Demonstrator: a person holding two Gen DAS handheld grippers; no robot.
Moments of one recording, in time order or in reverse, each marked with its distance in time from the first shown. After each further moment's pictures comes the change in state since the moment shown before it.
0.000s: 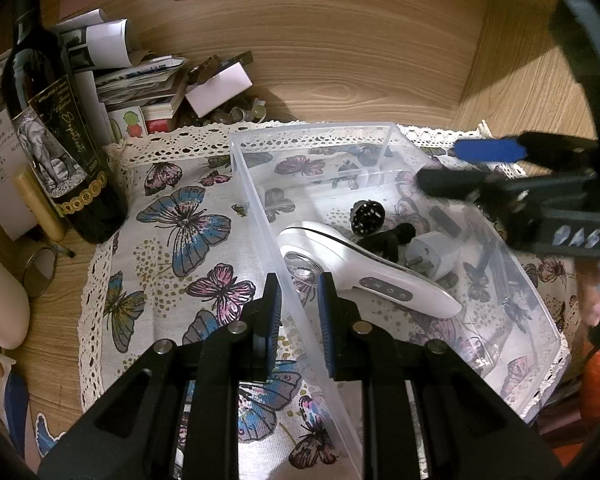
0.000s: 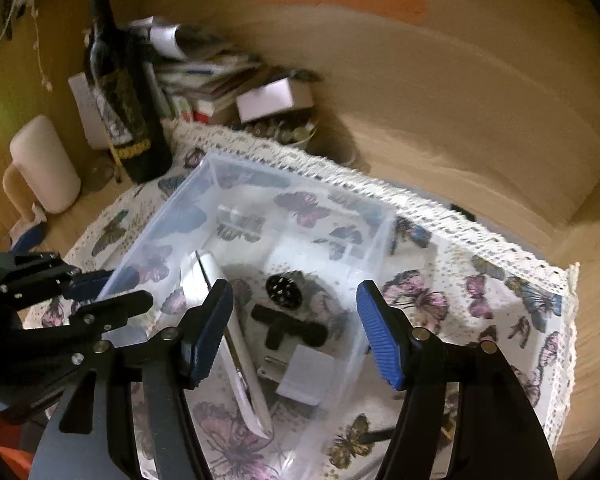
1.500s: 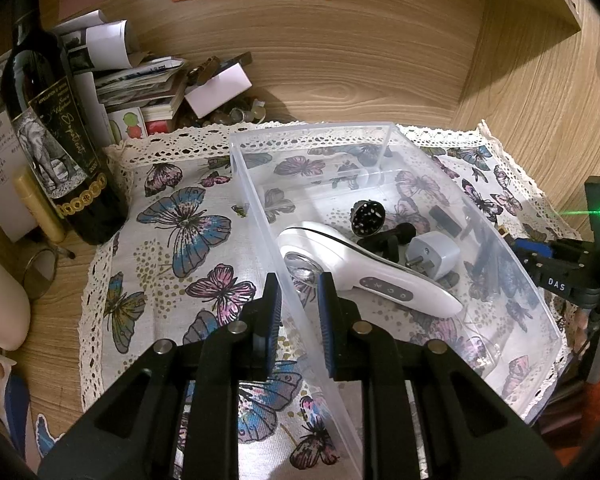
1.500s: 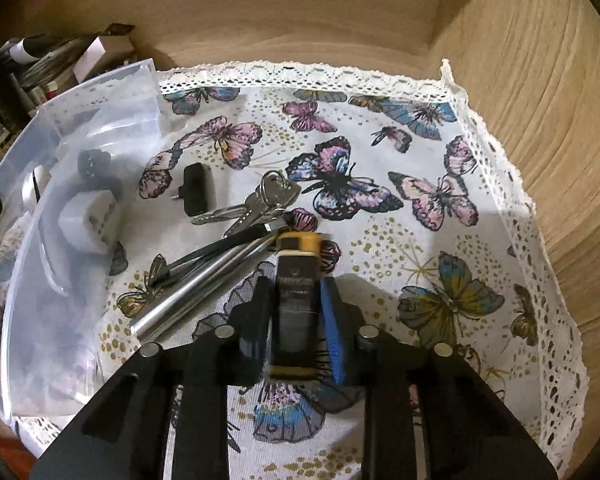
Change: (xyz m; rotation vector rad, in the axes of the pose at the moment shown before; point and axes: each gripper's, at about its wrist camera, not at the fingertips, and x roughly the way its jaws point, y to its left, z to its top) left arm 0.001 0.001 0.001 0.000 -0.003 -0.002; right arm -0.005 -0.097 -0.125 0.316 0.127 -0.232
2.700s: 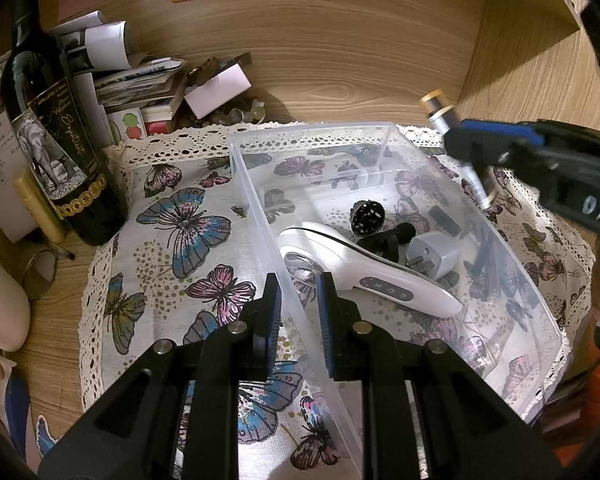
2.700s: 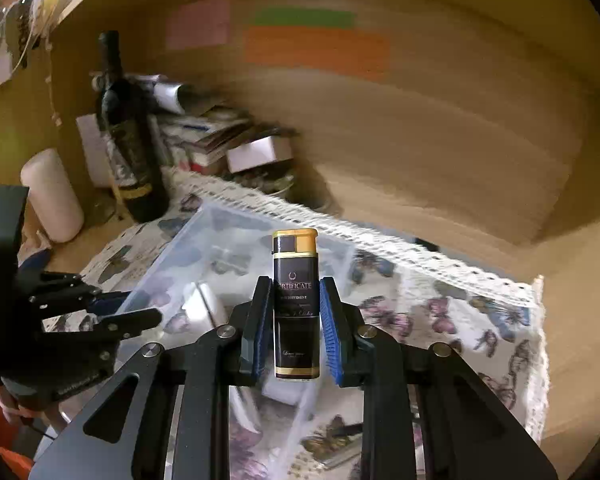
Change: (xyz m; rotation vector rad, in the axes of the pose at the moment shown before) left arm -0.001 0.001 -0.001 0.005 -0.002 0.001; right arm -0.063 0.128 0.080 -0.316 -0.250 0.221
